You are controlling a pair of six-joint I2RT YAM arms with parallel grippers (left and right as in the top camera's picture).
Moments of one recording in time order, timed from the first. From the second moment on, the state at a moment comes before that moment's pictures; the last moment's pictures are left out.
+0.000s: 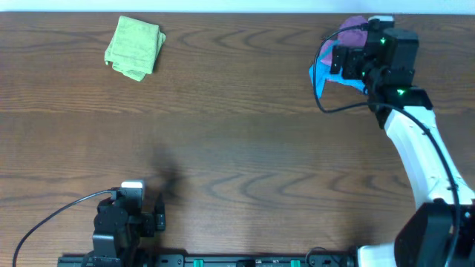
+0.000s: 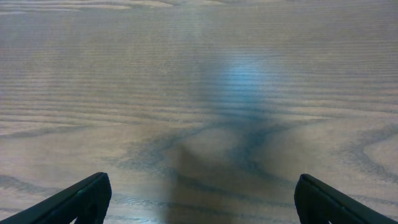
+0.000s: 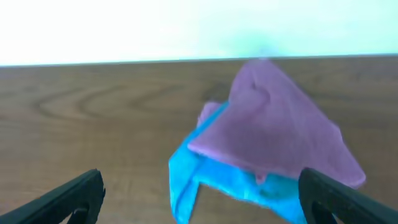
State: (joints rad) left arm -0.10 0.01 0.31 -1.00 -0.06 -0.01; right arm -0.01 1.60 1.23 -0.19 -0.05 0.06
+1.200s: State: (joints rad) left arm -0.10 0.01 0.31 -1.00 -0.06 -0.01; right arm -0.10 2.20 1.54 0.02 0.02 0.25
